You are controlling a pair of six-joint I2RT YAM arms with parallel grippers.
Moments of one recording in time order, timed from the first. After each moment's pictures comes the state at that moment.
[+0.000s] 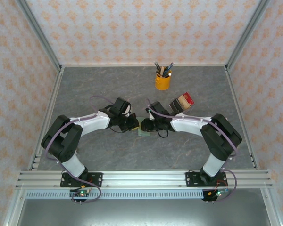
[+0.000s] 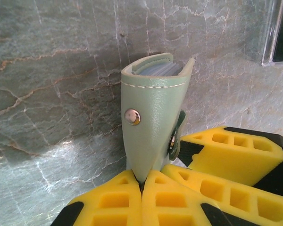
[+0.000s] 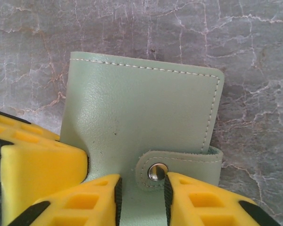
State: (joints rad) left arm -0.52 1.65 0.89 -0.25 0.45 -0.93; right arm 0.73 1.70 0.93 -0.22 -0.22 0.58
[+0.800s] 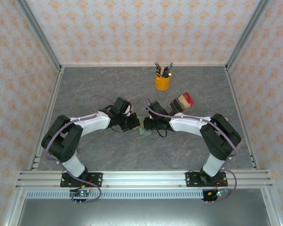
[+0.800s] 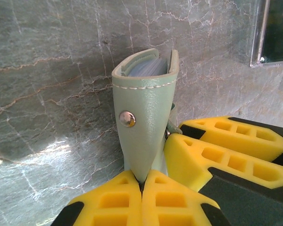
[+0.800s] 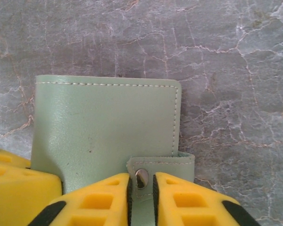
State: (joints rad) left arm -0.52 1.65 0.89 -0.23 0.45 -0.92; right arm 0.75 1.70 0.95 -0.25 -0.07 0.58
